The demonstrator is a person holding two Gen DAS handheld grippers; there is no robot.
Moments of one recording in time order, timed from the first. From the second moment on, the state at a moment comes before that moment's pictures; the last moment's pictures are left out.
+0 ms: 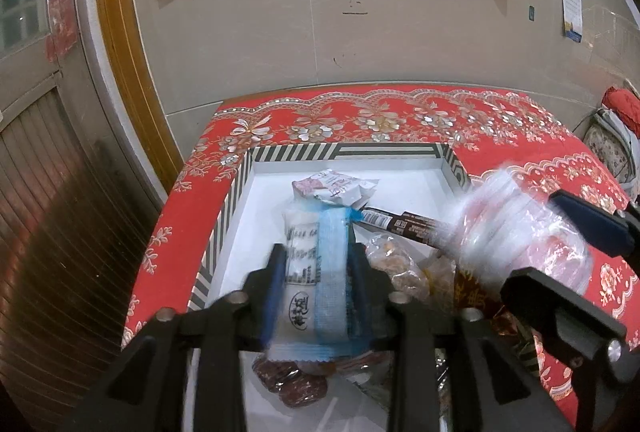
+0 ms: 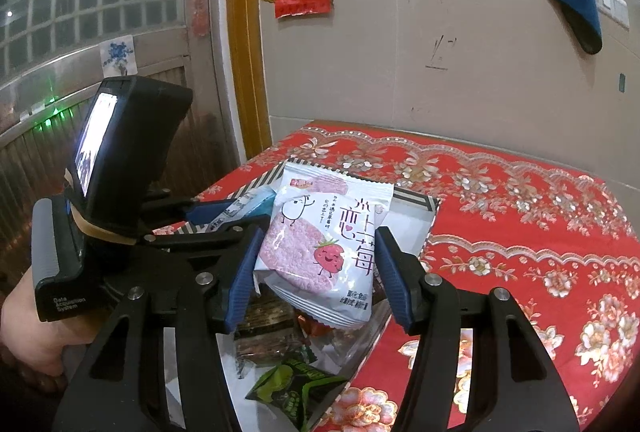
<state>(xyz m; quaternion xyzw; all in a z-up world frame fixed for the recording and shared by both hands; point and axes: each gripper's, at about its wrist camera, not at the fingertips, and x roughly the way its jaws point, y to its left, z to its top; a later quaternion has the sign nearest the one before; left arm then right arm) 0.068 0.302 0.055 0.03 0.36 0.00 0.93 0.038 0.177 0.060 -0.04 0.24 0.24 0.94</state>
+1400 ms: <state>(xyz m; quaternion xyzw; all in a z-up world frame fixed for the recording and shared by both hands) -0.014 0.277 0.050 -0.02 0.39 -0.03 0.92 -0.020 0.124 0.076 -0.12 0.30 0.29 0.90</state>
